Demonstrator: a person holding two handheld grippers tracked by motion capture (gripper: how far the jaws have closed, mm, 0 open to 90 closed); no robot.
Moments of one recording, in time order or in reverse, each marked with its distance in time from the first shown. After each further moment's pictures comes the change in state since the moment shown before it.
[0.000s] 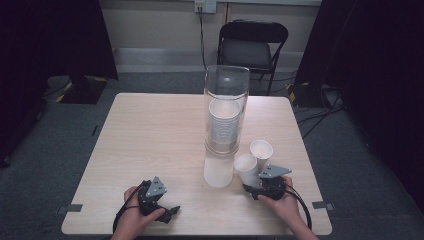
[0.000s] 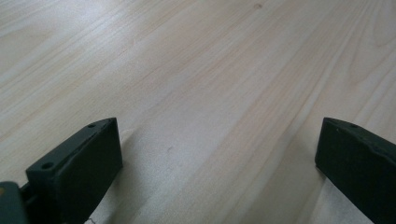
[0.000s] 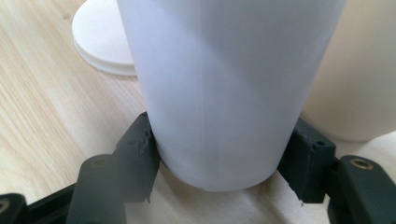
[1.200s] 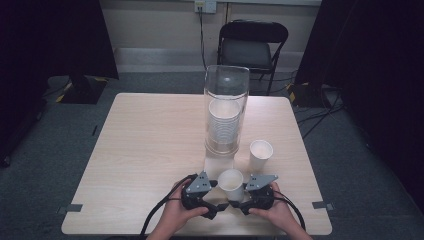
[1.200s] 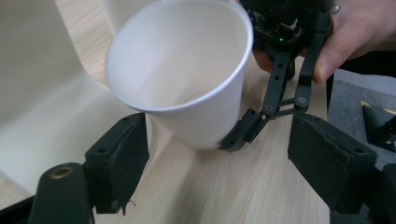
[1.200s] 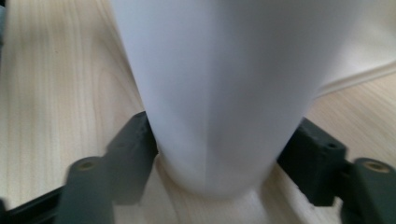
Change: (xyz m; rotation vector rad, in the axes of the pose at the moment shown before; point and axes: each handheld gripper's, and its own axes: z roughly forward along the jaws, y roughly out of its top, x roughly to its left) left arm -0.076 0.099 0.041 -0.226 -0.298 0.132; right arm 0.038 0.010 0.008 -0.002 0.269 -0.122
